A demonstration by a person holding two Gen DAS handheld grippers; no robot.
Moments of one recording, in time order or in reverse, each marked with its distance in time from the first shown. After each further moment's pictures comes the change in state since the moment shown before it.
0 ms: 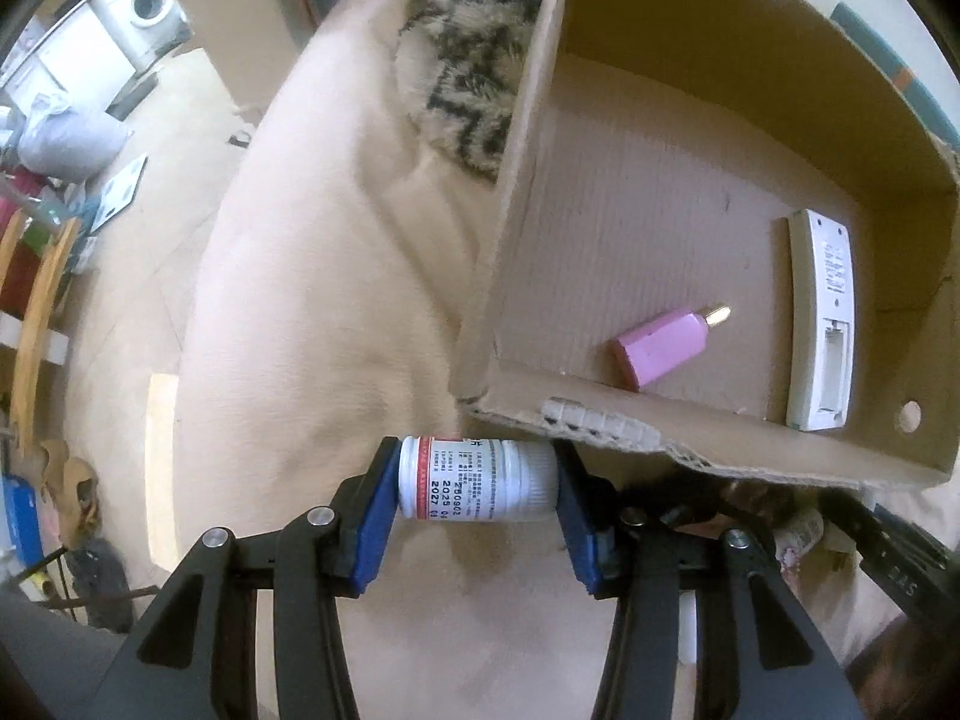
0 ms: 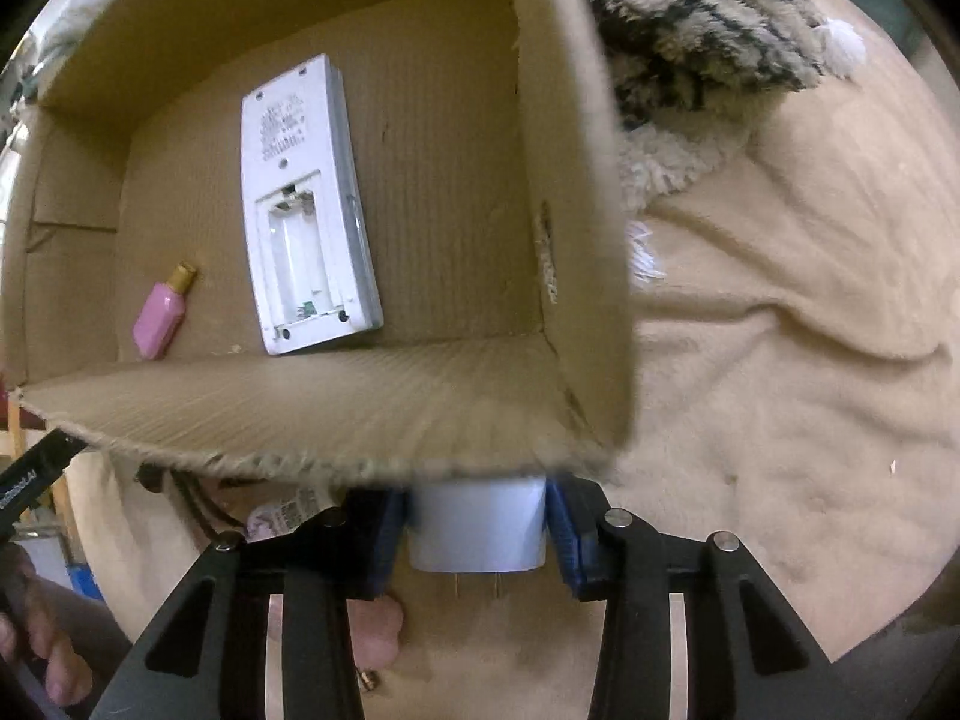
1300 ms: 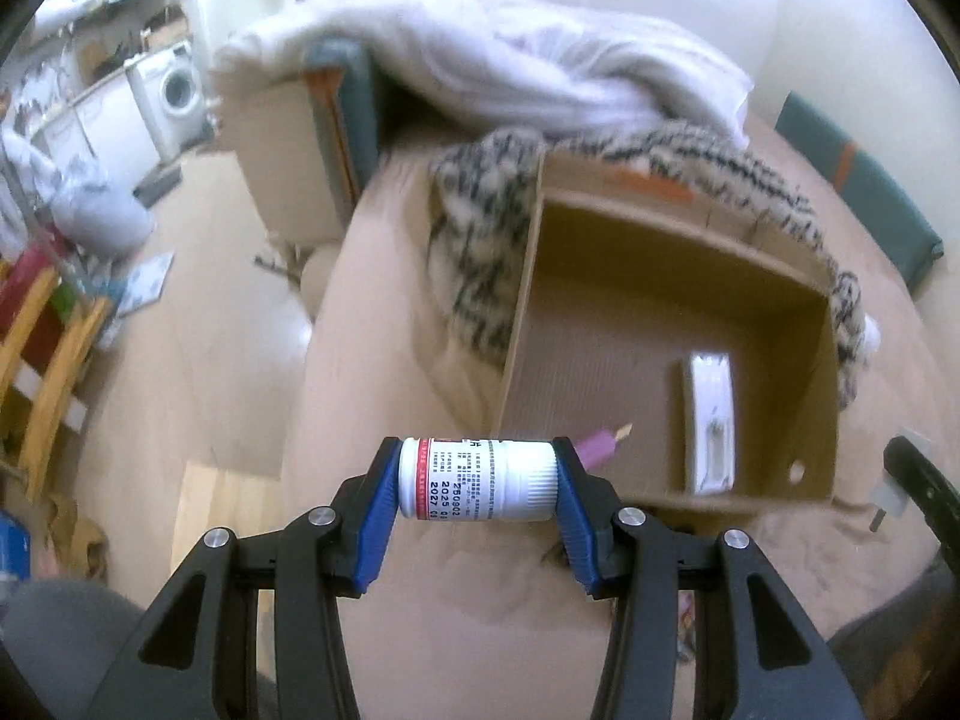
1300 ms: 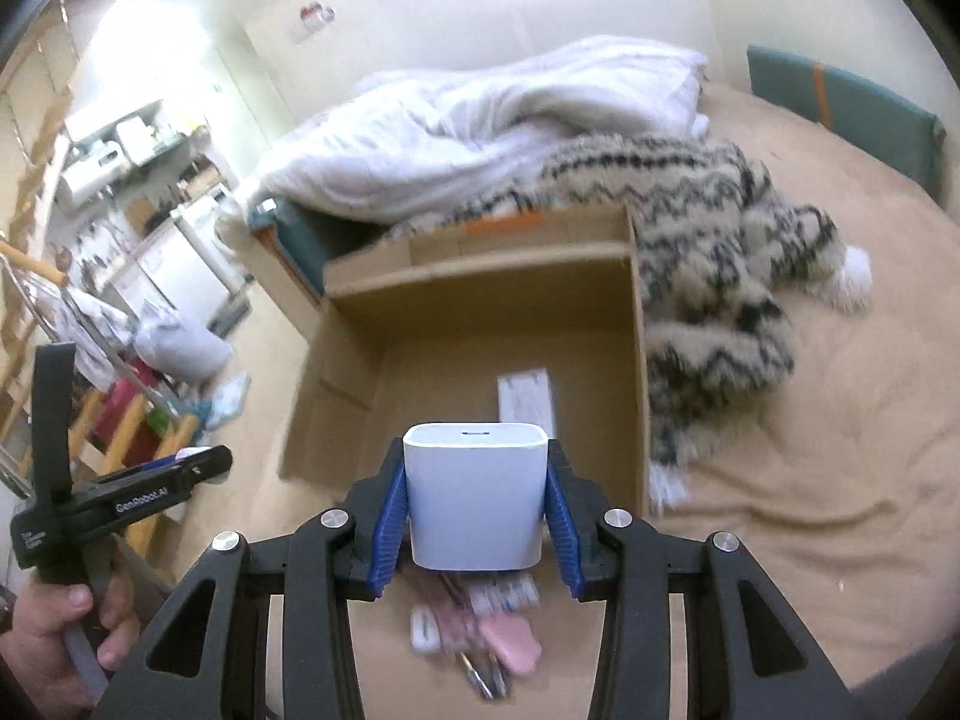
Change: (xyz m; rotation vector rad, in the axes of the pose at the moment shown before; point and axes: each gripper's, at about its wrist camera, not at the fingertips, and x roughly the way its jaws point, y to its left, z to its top) left arm -0.147 -0.001 -0.018 0.017 -0.322 -0.005; right arm -0.171 0.020 -0.020 -0.164 -0.561 0.302
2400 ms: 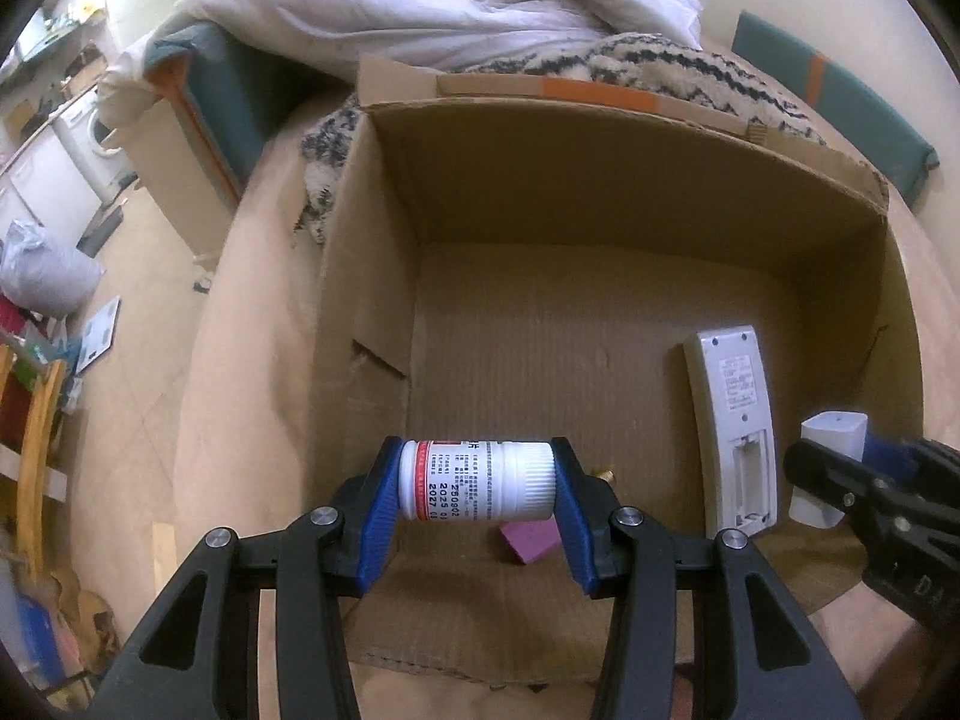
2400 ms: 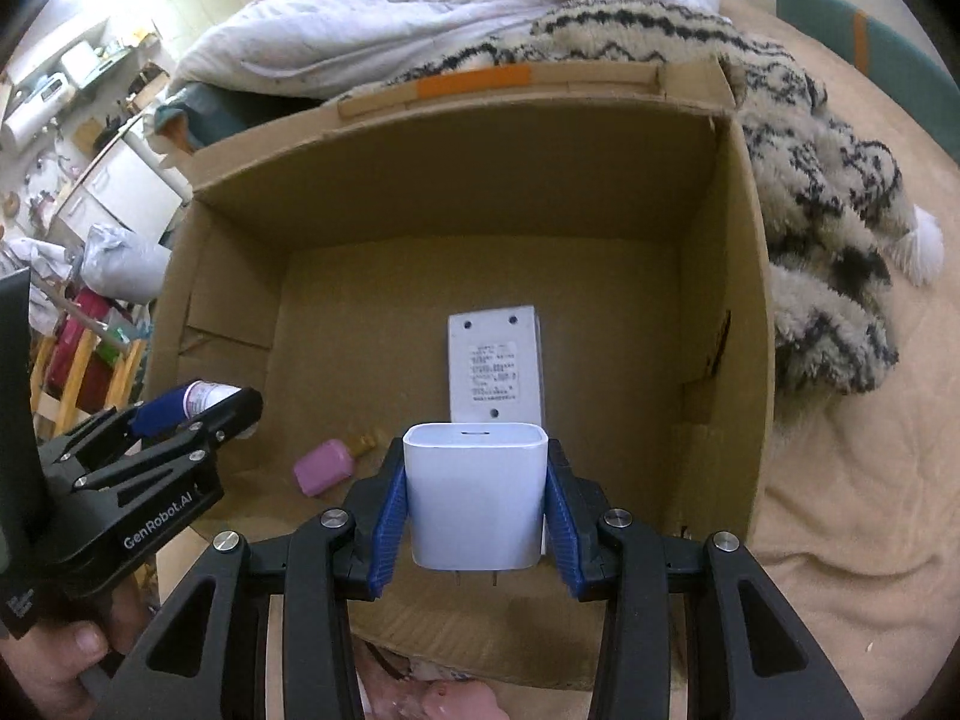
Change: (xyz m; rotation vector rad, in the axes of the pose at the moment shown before) left arm 0.131 -0.071 0.014 0.175 0.078 -0.035; right arm 0.143 -0.022 -0.005 -0.009 0.342 -0.116
